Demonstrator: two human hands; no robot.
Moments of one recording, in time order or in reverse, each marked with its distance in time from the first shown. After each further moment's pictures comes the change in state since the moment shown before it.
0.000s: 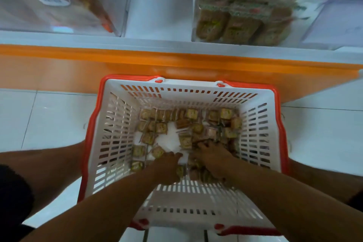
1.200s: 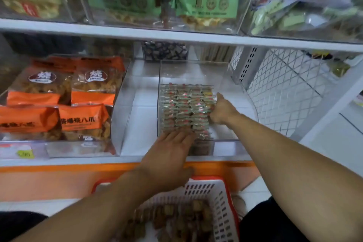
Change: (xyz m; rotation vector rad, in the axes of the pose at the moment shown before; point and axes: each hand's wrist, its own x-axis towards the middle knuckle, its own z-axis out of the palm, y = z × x) left_hand -0.187 0.193 -0.292 0.399 0.969 0.520; right_hand -0.161 0.151 -0.356 0.799 0.880 0.585
